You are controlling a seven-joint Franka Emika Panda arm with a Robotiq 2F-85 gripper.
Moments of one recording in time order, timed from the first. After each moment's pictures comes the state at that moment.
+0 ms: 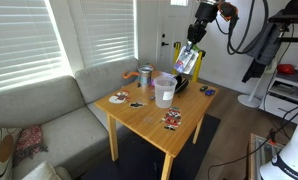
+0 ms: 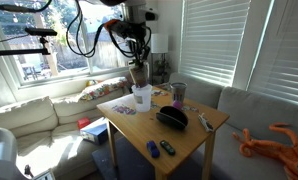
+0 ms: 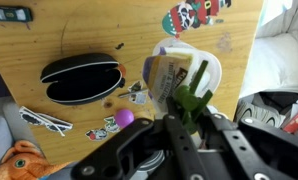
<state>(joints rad) -0.03 -0.30 -0.09 -1.83 0.17 1.75 0.03</state>
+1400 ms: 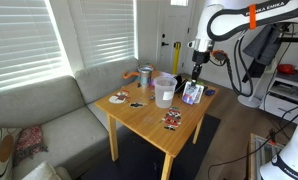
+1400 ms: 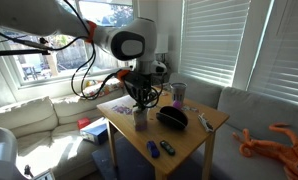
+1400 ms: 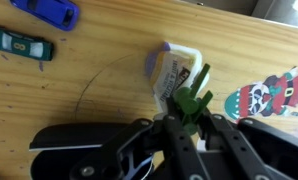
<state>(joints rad) -0.04 -0.24 -0.13 -2.17 0.08 1.93 -0.29</state>
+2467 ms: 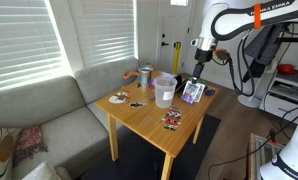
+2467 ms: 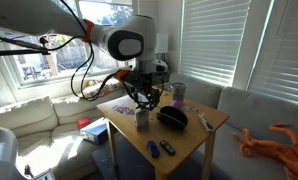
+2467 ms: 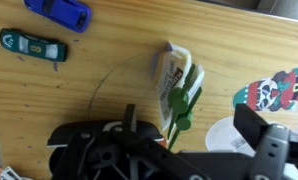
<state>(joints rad) -0.06 -0.28 -0.14 -2.20 0.07 1.96 -0.29</state>
